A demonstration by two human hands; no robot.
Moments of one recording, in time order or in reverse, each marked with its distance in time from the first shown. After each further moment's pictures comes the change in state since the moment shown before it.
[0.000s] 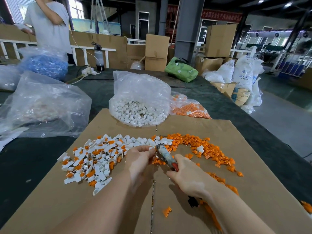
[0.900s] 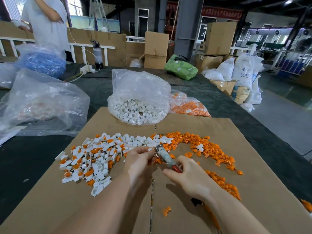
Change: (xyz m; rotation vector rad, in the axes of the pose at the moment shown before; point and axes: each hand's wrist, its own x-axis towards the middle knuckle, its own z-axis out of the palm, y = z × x) left_hand -0.009 -0.005 0.001 -0.030 -0.004 0.018; right_hand -0.004 0.012 0.006 0.121 0.065 0.005
